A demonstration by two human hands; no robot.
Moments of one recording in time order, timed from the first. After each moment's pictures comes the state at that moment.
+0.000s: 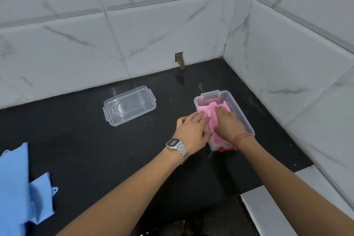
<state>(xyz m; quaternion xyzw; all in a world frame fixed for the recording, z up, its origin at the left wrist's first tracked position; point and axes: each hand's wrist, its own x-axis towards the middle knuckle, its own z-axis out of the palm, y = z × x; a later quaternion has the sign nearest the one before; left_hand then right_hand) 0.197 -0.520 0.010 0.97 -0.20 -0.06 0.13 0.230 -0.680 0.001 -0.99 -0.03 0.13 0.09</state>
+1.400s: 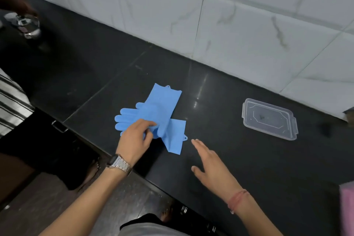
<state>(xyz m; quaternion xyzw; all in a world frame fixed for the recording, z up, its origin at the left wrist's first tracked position) -0.065 -0.106 -0.013 0.89 0.32 0.23 0.22 0.064 -0.323 0.005 -0.83 -0.45 0.25 0.20</state>
